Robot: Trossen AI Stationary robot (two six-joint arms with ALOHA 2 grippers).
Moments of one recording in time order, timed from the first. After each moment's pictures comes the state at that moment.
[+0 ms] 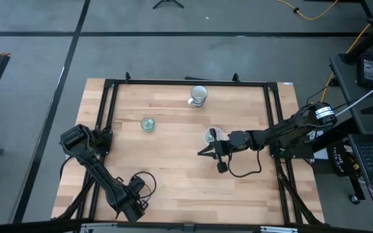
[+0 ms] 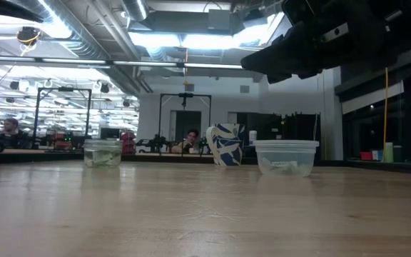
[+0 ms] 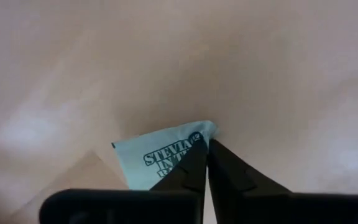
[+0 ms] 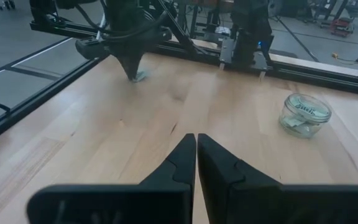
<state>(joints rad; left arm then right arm) -0.90 1.90 1.18 -0.88 -0.04 -1.82 0.20 1.52 0.53 0.75 0.00 -0.11</state>
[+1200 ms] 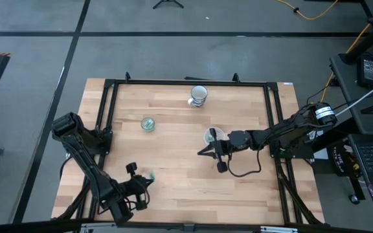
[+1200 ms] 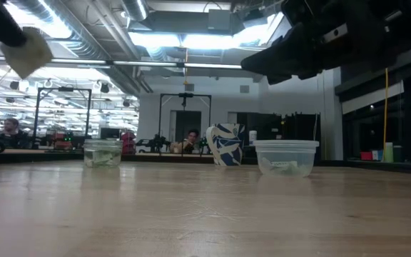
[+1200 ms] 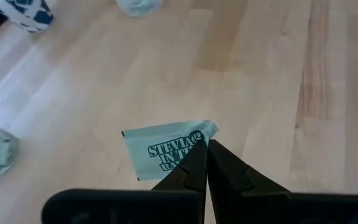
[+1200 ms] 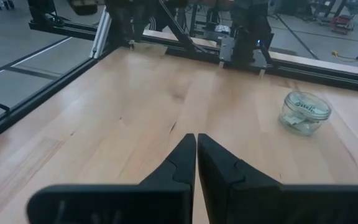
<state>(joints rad) -0.95 1.70 1.14 -0.81 -0.88 -1.17 0.19 1.52 0.53 0.75 0.00 -0.11</state>
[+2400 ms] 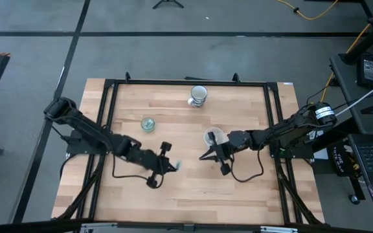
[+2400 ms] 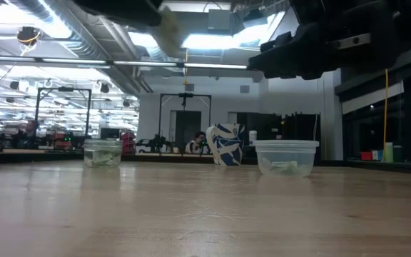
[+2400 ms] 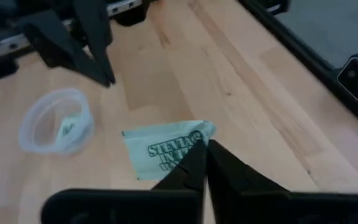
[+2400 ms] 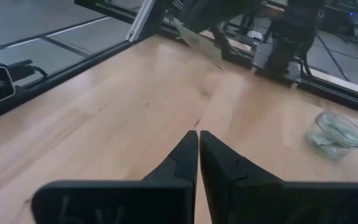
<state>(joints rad) -0.43 1.43 0.91 -0.09 -0.22 0.08 0.19 1.52 0.53 0.72 -0.13 -0.27</state>
